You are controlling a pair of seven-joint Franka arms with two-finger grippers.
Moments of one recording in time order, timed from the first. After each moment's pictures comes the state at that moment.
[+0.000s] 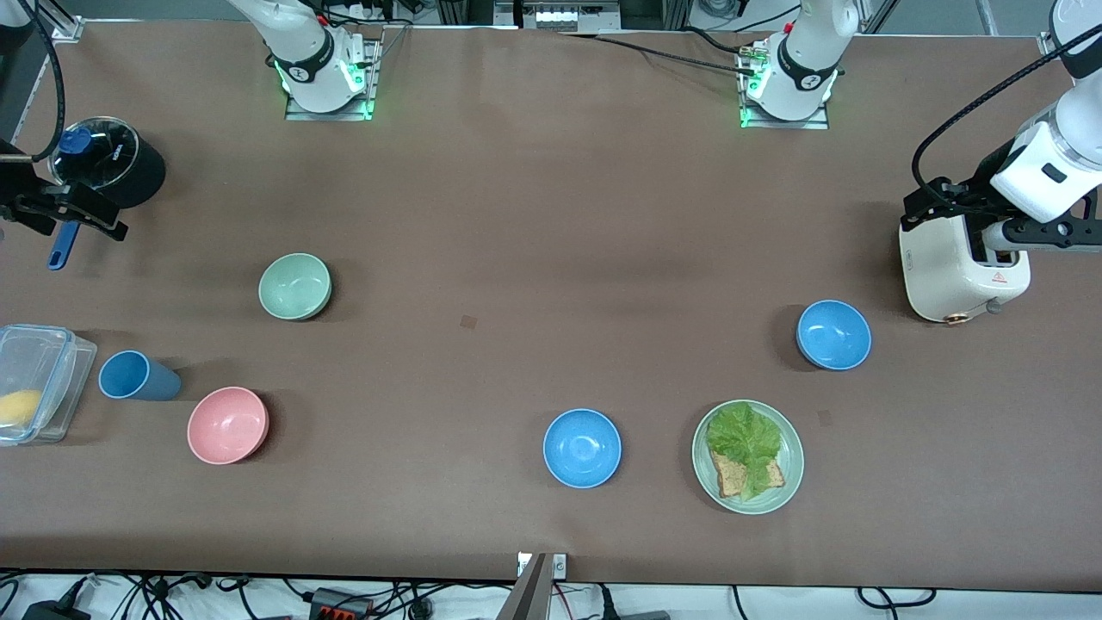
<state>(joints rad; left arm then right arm) 0.14 -0.07 -0.13 -1.84 -0.04 1.72 0.01 -0.04 -0.01 -0.04 -1.70 0.00 1.73 -0.01</state>
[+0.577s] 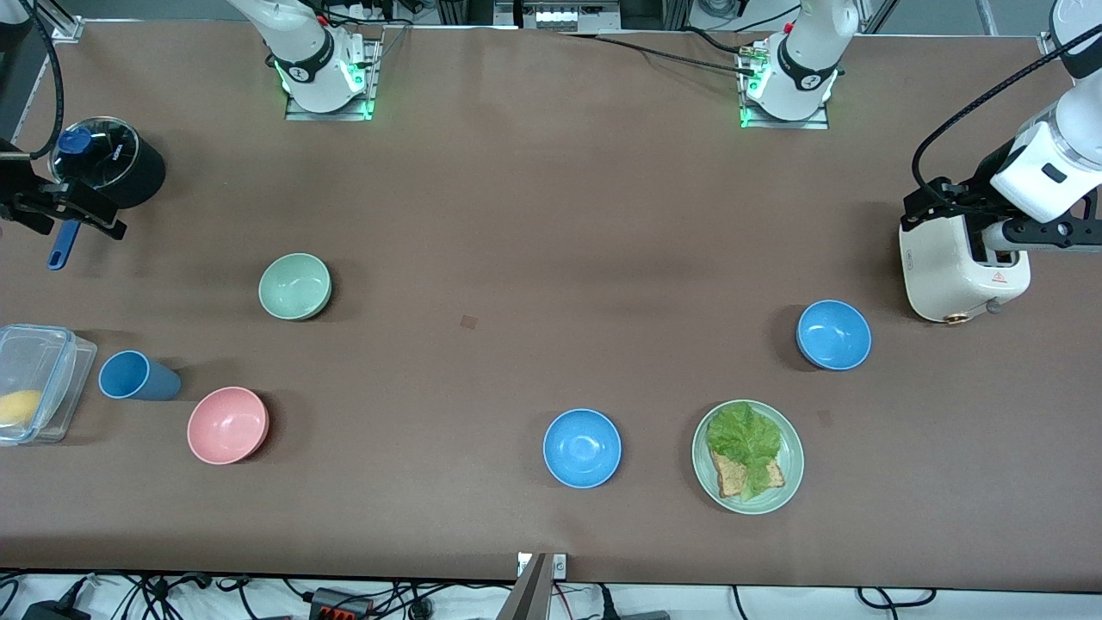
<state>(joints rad) 0.14 -0.07 -0.13 -1.84 -0.04 1.71 0.01 -0.04 -0.01 -0.04 -1.70 0.00 1.73 -0.02</state>
